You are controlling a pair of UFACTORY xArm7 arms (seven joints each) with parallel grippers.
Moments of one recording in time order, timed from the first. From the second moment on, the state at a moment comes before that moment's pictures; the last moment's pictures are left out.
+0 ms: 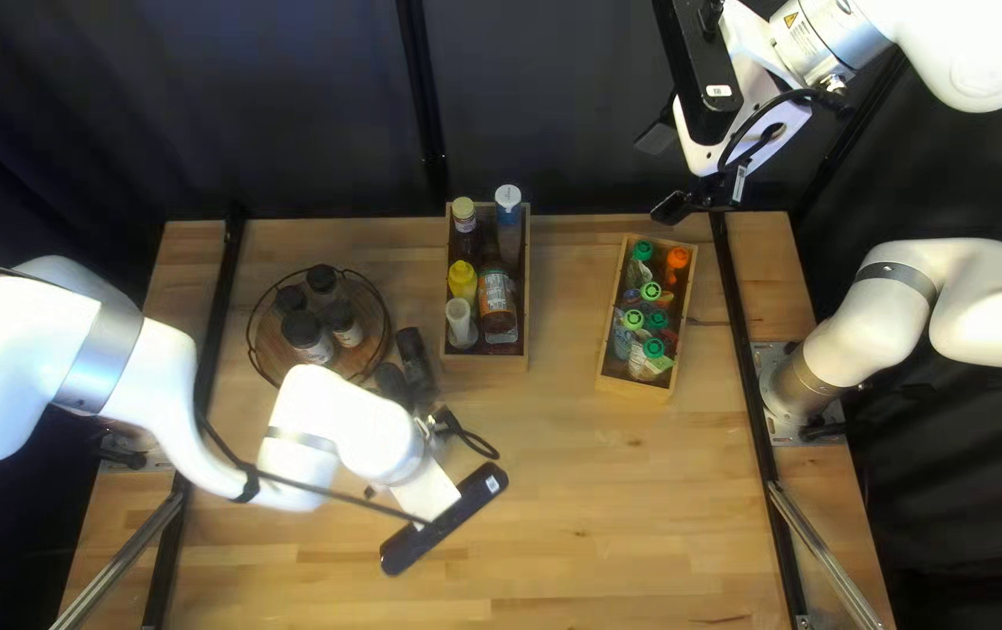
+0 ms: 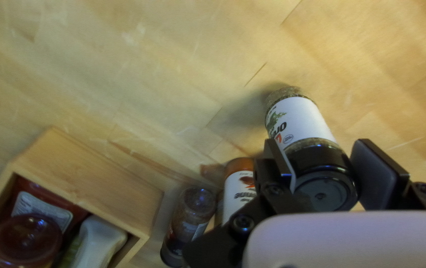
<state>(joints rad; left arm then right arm) -0.96 0.25 0.62 1.13 -0.09 0.98 0.69 2.53 0.82 -3.02 1.02 0.40 1.35 -0.57</state>
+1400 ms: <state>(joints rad) -0.76 -0.51 0.58 0.58 0.60 1.18 0.06 2.53 0.82 -3.02 1.02 0.40 1.35 -0.57</state>
